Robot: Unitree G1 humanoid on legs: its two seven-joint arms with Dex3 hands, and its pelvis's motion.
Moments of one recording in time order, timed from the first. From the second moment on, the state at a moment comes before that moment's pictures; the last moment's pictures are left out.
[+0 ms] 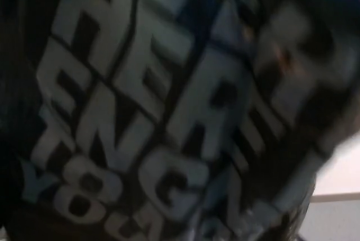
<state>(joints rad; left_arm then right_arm) -1.02 0.54 0.48 -0.89 -0.74 0.74 0.00 -0.75 -0.25 -0.12 -0.65 -0.08 -0.02 -0.03</state>
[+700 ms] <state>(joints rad) -1.04 0.72 0.52 -0.97 -1.10 0.75 0.31 -0.78 -0.25 -0.12 -0.78 -0.05 0.03 -0.02</state>
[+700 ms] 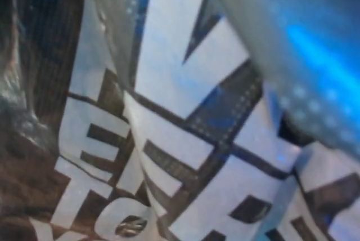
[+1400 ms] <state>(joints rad) -0.90 0.85 0.26 -0.70 -0.86 0.60 0.30 -0.97 -0.27 -0.13 -0.25 -0.05 0.00 -0.02</state>
